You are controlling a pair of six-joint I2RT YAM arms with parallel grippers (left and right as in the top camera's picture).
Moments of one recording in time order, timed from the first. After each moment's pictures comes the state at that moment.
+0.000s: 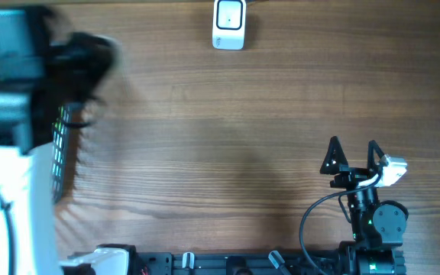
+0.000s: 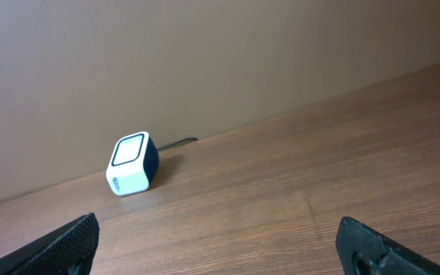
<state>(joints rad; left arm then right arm) -0.11 1.44 1.92 -1.33 0.03 -0.89 -0.02 0.02 0.01 0.00 -0.03 0.34</state>
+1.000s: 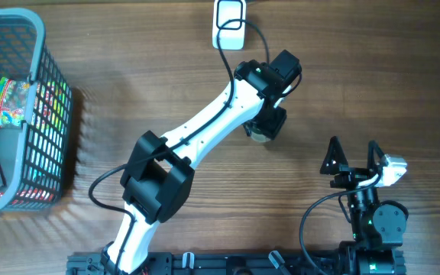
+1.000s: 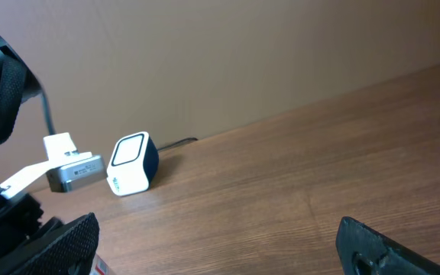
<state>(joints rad) -0.77 2.16 1.92 -1.17 0.08 -0.15 -0.02 0.02 0.01 0.00 -0.03 0.34</state>
